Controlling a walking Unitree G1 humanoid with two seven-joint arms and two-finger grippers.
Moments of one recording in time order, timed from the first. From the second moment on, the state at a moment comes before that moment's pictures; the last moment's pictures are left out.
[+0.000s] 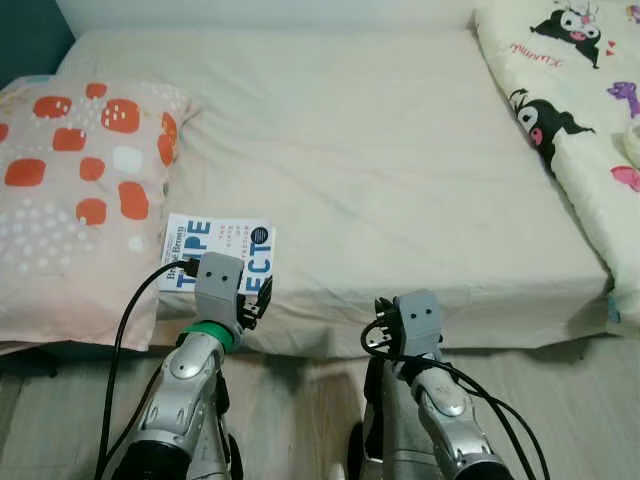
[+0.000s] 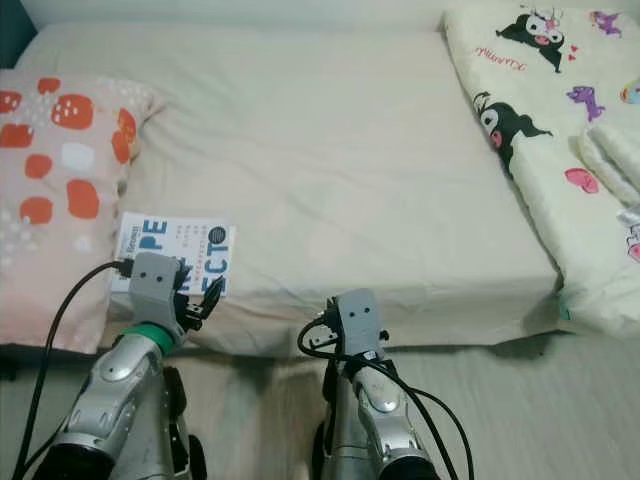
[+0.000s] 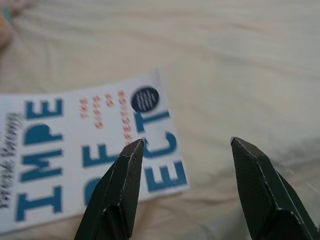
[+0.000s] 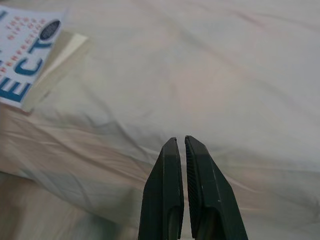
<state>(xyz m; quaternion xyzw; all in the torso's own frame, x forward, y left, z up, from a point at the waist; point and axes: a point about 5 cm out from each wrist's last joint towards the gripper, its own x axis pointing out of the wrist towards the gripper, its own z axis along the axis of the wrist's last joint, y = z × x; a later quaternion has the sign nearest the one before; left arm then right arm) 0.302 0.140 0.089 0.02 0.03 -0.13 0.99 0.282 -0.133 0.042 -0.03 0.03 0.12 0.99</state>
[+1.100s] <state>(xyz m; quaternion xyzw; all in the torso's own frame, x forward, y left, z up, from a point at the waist) 0.303 0.149 0.087 0.06 0.01 -0.10 0.99 0.280 -0.130 0.045 -0.05 0.04 0.14 0.99</state>
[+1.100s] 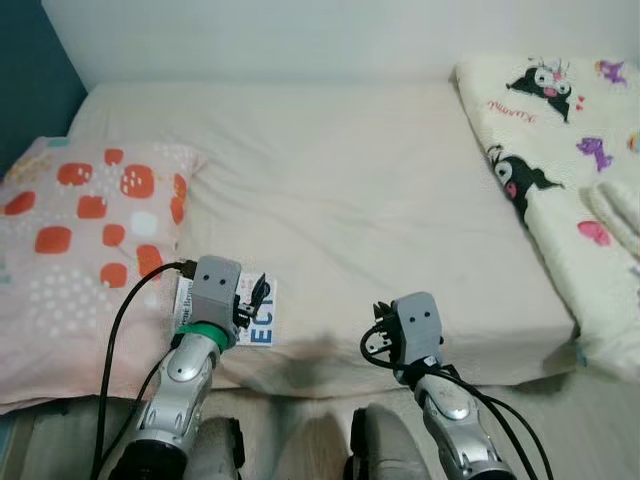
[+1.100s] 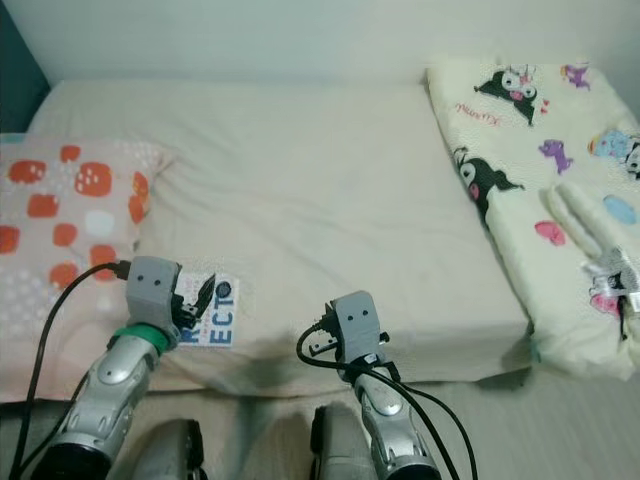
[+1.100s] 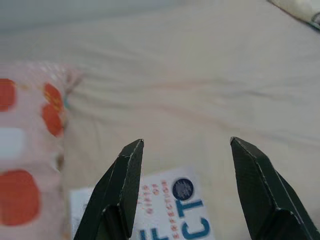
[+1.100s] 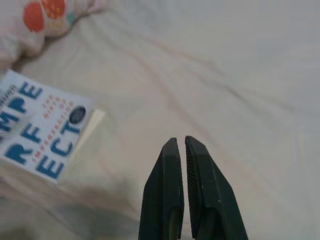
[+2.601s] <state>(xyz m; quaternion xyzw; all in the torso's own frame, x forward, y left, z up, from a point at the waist) 0.285 0.164 0.011 0.10 0.18 -0.07 0.98 0.268 -0.139 -0.008 -0.04 0.19 0.10 0.98</state>
